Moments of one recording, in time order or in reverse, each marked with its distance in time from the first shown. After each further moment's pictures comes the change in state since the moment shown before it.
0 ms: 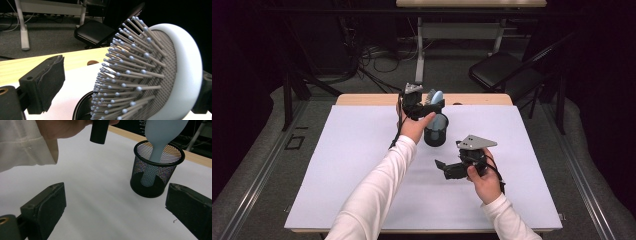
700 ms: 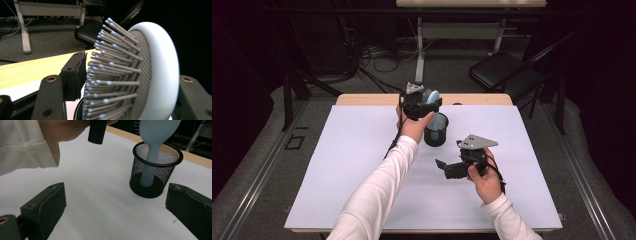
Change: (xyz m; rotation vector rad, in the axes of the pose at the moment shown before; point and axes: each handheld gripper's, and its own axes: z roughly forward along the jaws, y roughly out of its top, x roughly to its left) left arm -0.003 0.001 -0.001 0.003 -0.003 0.038; right arm -0.001 0.000 -0.002 -0.005 -0.001 0.004
